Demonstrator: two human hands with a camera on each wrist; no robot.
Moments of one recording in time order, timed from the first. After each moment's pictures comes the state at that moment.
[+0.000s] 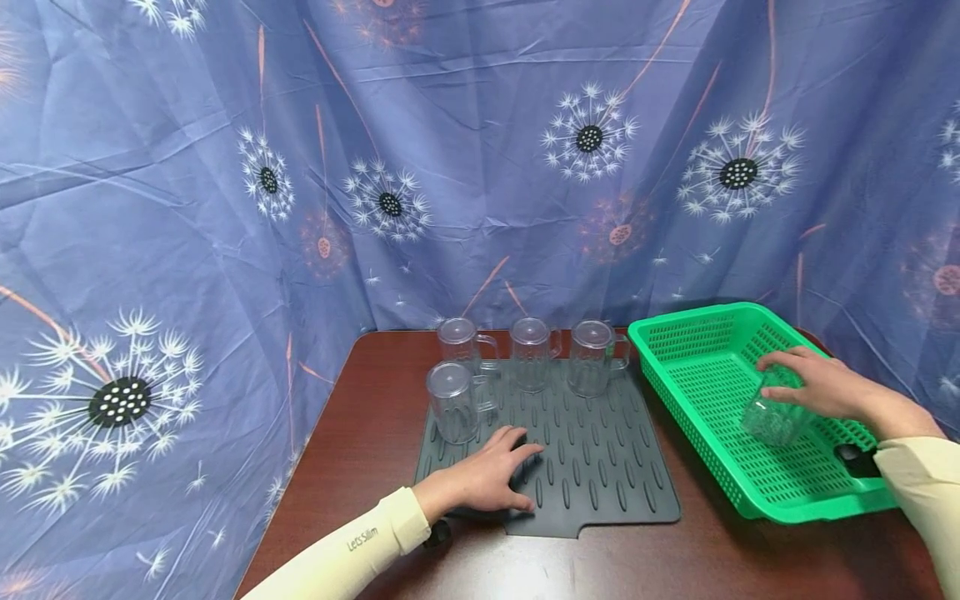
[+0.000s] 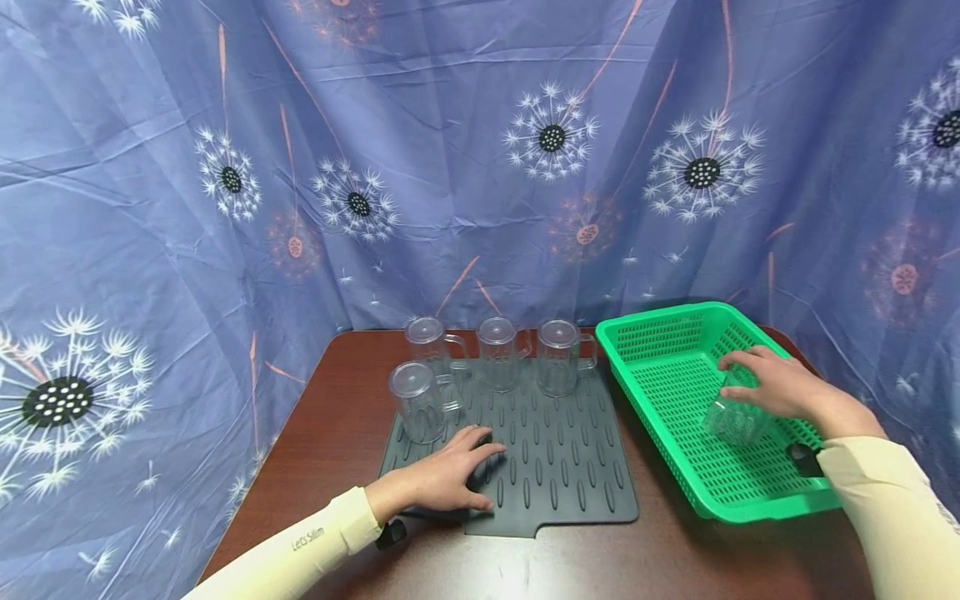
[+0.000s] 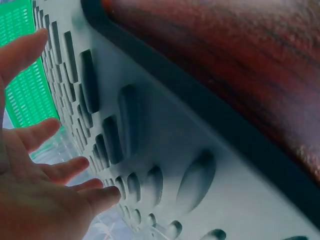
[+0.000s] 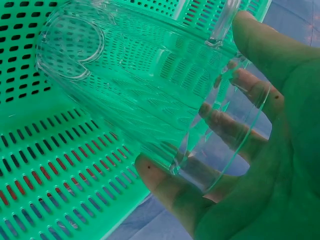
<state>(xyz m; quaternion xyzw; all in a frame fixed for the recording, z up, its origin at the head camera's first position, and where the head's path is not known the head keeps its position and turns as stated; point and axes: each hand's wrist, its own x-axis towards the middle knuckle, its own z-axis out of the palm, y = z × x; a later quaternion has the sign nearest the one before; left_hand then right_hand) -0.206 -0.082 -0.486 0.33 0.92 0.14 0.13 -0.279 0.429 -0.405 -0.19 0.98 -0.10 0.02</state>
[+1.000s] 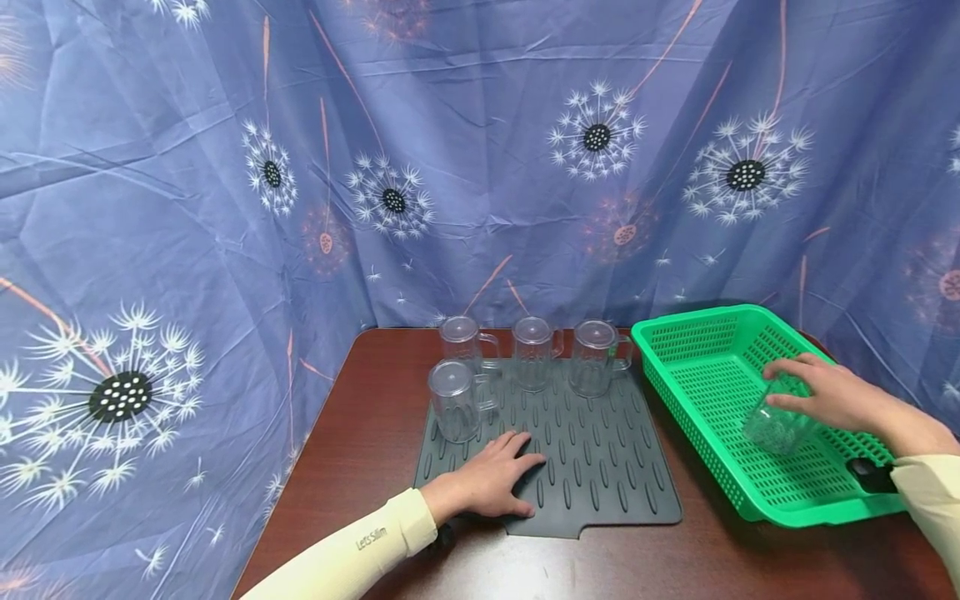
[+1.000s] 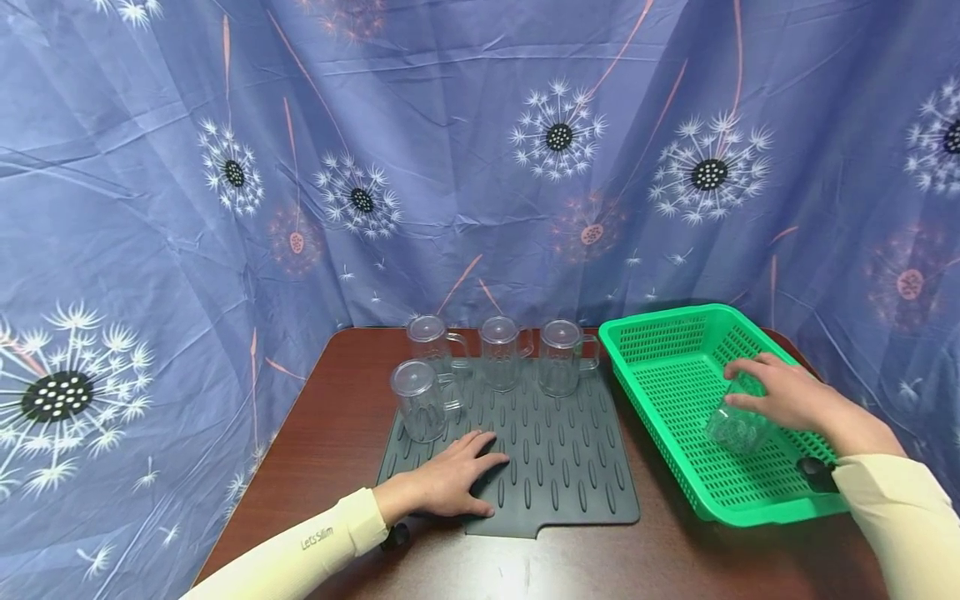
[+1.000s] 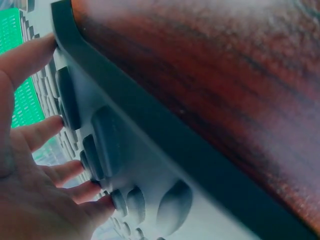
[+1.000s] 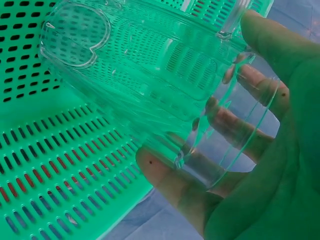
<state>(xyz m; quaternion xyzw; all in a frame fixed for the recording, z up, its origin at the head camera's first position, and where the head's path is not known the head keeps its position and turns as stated) -0.204 -0.081 -0.497 0.33 0.93 0.08 0.12 -0.271 0.427 -0.409 -0.20 0.97 -0.09 0.00</state>
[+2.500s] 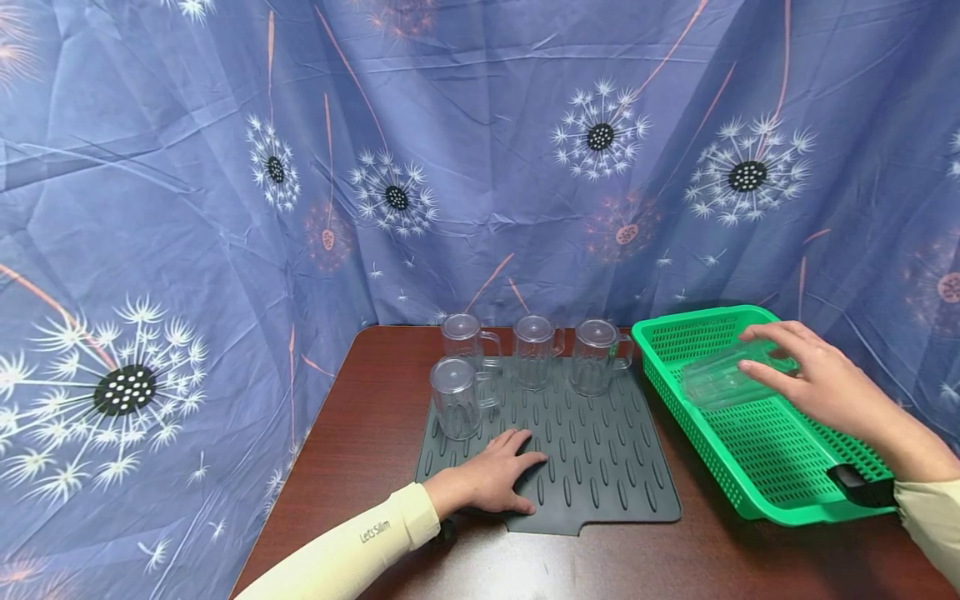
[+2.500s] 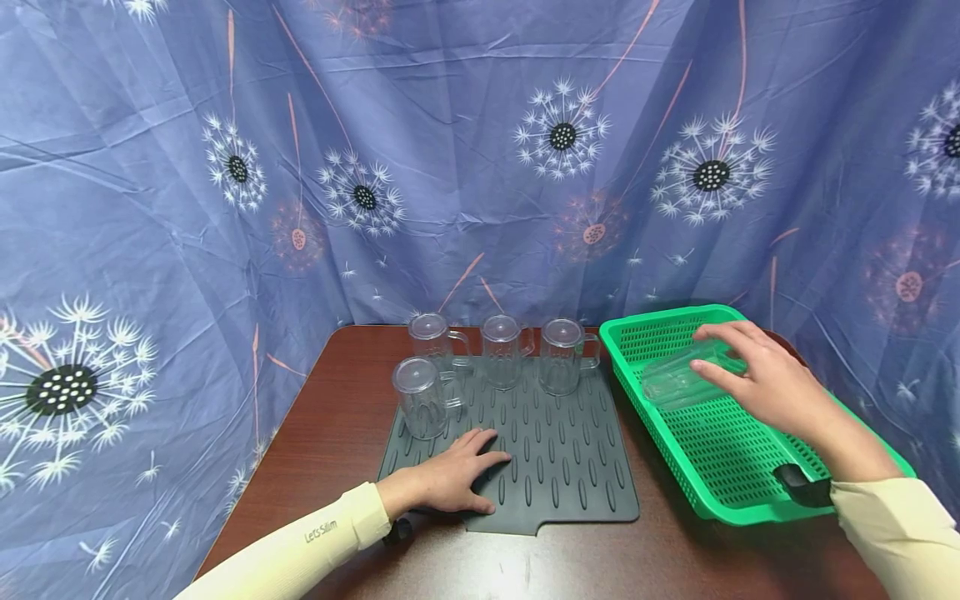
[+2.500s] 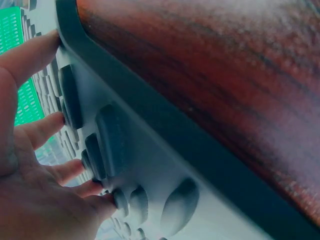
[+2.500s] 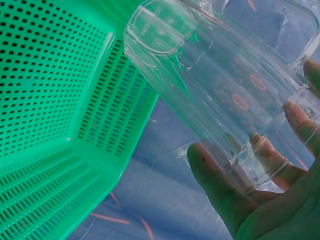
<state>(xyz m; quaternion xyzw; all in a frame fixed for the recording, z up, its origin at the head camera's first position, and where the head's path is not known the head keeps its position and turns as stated) -0.206 -0.080 -0.498 0.34 0.93 0.08 0.12 -0.235 0.362 -0.359 -0.18 0.95 -0.23 -0.15</state>
